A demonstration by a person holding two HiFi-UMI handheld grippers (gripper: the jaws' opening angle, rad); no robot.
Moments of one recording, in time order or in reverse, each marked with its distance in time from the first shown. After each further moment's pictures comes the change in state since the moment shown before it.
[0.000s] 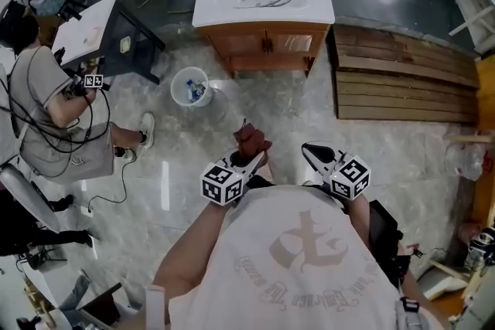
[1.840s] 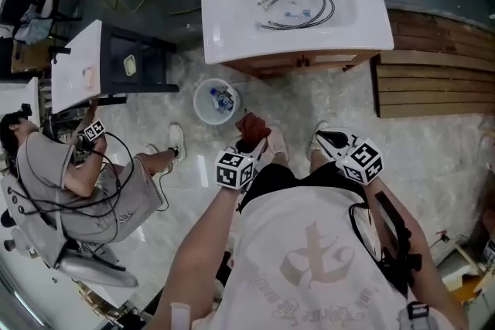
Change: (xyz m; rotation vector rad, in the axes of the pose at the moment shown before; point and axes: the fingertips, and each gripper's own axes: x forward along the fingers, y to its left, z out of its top) left arm 0.093 0.291 0.069 -0.011 0.326 0.165; right arm 0.221 -0.175 0.040 0.128 0.166 0.004
